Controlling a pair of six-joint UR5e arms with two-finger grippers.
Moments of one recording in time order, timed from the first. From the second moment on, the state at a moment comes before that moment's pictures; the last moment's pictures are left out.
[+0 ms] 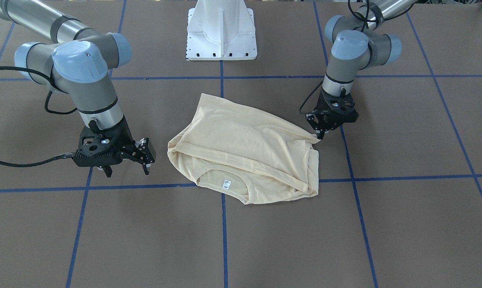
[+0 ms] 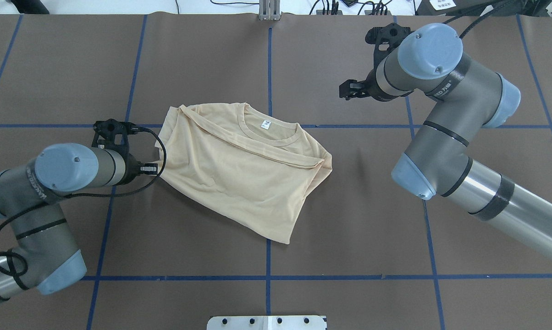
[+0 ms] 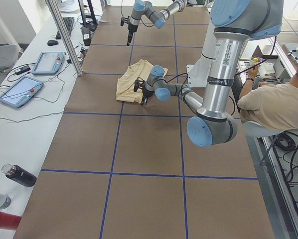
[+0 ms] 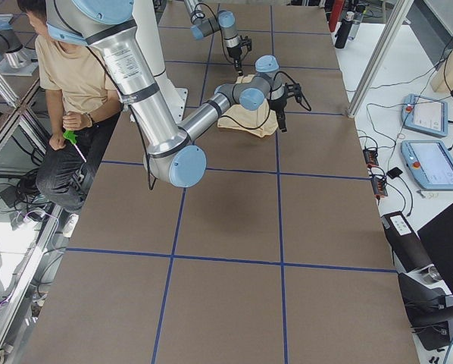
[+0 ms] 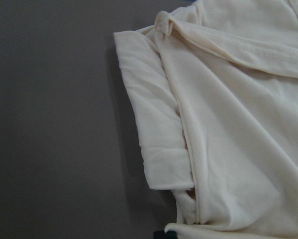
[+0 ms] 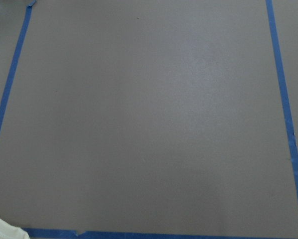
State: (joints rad) left arm -0.61 -1.82 -1.72 -2.03 -1.63 -1.09; right arm 0.78 -1.04 1.66 -1.35 1.78 1.02
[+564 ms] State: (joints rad) left arm -0.82 -2.17 -1.25 -2.15 -1.63 -0.96; right arm 0.77 -1.03 1.66 -1.35 1.78 1.03
